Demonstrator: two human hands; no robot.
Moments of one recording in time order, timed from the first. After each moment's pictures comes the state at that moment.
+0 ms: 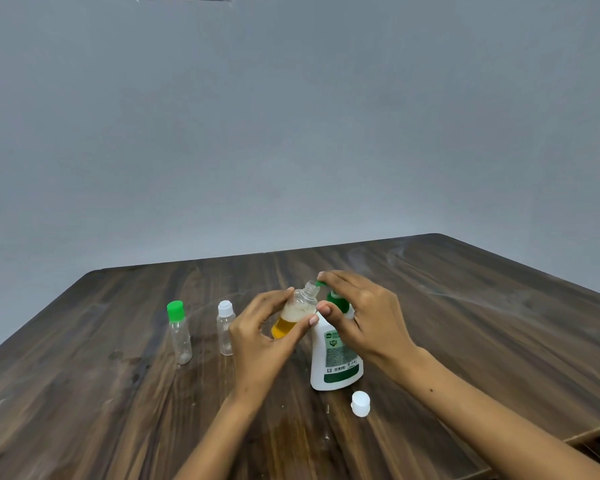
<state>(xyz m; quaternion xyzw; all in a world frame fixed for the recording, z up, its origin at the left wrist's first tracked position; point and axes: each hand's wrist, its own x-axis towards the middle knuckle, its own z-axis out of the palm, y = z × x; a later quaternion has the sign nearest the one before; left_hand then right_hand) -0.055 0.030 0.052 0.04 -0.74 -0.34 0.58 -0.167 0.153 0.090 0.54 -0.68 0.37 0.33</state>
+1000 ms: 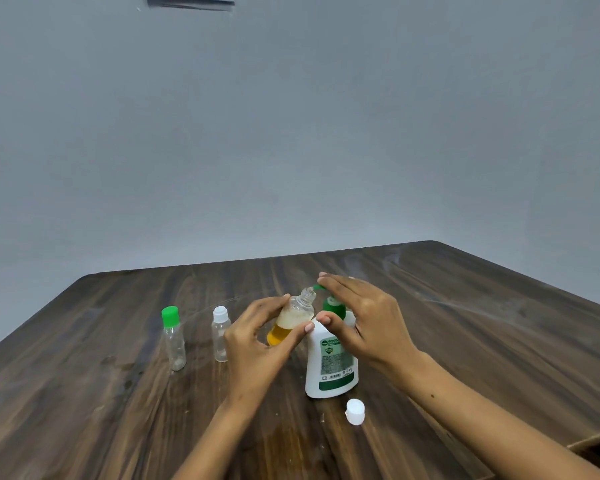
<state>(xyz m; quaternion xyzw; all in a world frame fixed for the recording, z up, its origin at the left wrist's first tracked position) -0.058 0.028 0.049 0.05 -0.75 -0.33 0.58 -0.177 0.157 0.091 0.56 -0.67 0.34 0.35</state>
